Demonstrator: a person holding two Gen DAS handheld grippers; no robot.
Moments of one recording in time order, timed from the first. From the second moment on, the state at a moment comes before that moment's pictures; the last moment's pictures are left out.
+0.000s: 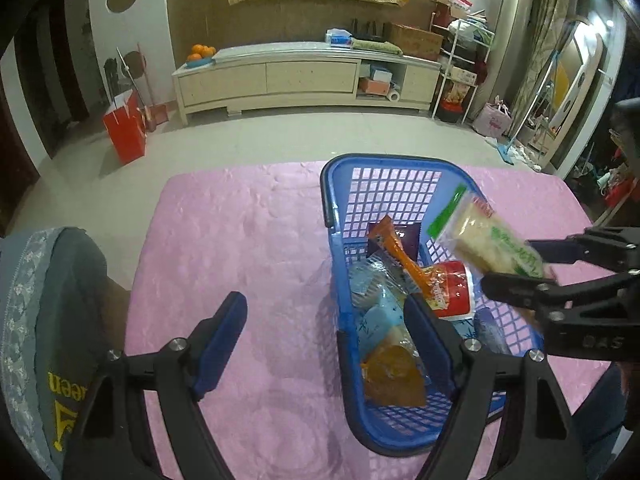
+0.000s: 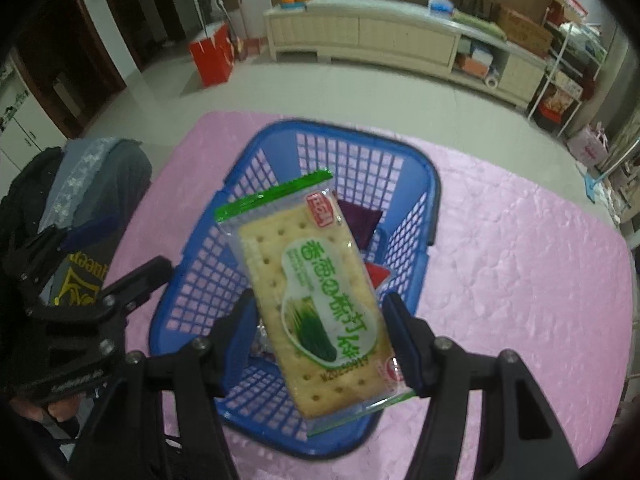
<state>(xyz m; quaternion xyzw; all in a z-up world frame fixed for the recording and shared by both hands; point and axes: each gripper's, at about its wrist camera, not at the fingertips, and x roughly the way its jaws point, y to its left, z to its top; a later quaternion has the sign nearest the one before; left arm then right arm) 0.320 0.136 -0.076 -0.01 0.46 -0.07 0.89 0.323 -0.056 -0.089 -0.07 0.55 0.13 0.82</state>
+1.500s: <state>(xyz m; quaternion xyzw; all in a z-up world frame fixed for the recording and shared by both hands) 0.083 0.002 0.049 -0.01 0.23 -0.07 0.97 0.053 -0.190 0.050 -0.05 0.25 0.08 0.96</state>
